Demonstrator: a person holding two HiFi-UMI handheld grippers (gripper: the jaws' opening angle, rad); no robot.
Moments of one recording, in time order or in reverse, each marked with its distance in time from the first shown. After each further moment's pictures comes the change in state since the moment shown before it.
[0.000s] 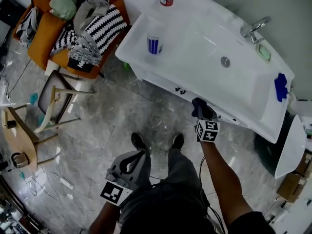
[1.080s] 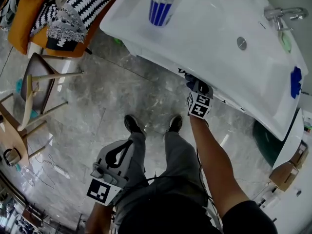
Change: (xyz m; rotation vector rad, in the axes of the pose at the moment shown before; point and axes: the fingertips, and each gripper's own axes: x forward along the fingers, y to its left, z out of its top) left arm 0.028 0.079 -0.051 -0.063 0.031 0.033; right arm 0.120 -0.001 -0.050 0.022 0.027 -0.228
